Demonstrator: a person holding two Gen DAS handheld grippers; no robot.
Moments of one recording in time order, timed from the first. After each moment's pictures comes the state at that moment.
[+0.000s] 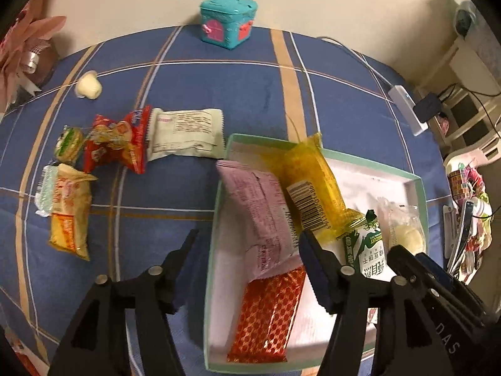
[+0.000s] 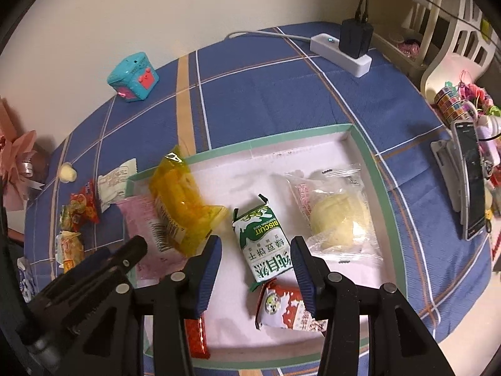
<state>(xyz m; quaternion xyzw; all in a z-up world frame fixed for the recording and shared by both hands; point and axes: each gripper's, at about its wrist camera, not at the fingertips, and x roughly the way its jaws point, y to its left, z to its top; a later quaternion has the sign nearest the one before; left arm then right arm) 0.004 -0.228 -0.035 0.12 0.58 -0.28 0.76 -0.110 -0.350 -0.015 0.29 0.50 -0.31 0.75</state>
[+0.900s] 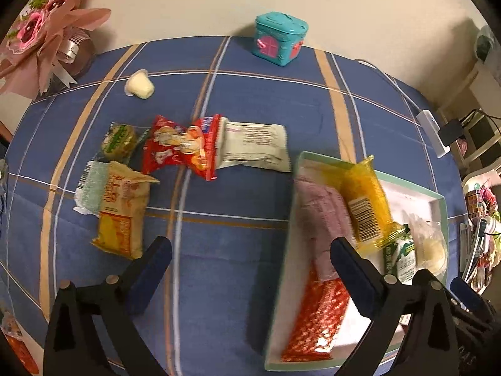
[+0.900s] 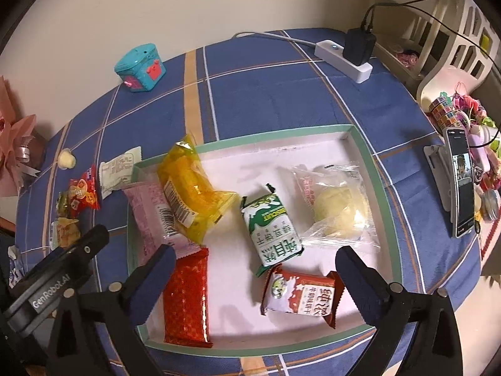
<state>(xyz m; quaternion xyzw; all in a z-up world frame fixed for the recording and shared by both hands) 0.030 -0.173 -0.028 0.11 0.56 -0.23 0.79 -0.103 -0.327 -0.010 0.26 0.51 -0.32 0.76</state>
